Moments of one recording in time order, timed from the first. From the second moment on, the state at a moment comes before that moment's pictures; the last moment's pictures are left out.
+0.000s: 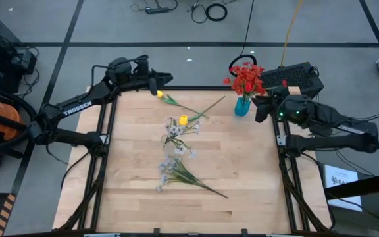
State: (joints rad) left arm 0.66 1.21 1.01 0.10 0.38 -0.47; right arm -0.19 0.67 0.89 -0.63 0.50 0.58
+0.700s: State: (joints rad) left arm 0.62 1.30 1.01 0.00 -0.01 -0.65; right arm -0.05 1.00 1.01 -1.00 0.26 0.75
